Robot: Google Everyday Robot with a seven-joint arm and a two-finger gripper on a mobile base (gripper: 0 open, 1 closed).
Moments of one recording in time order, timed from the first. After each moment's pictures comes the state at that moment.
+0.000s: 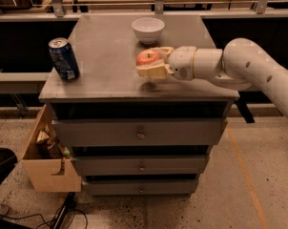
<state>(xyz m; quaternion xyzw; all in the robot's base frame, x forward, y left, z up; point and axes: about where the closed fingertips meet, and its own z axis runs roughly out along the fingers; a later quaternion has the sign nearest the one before) 0.667 -0.018 0.884 -0.45 0.63 0.31 0.55</state>
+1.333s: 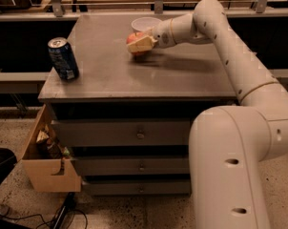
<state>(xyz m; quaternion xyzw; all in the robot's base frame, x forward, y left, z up) 0.808 0.014 0.873 -0.46 0.69 0.34 0.44</state>
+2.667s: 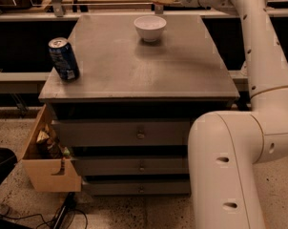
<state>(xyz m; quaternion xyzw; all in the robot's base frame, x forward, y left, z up) 0.854 -0.064 1.030 -0.39 0.64 0.26 0.61</state>
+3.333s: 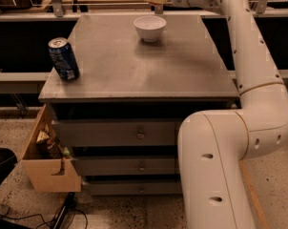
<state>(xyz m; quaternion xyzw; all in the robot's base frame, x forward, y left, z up) 0.889 -0.052 1.017 -0.35 0.66 0.23 0.62</state>
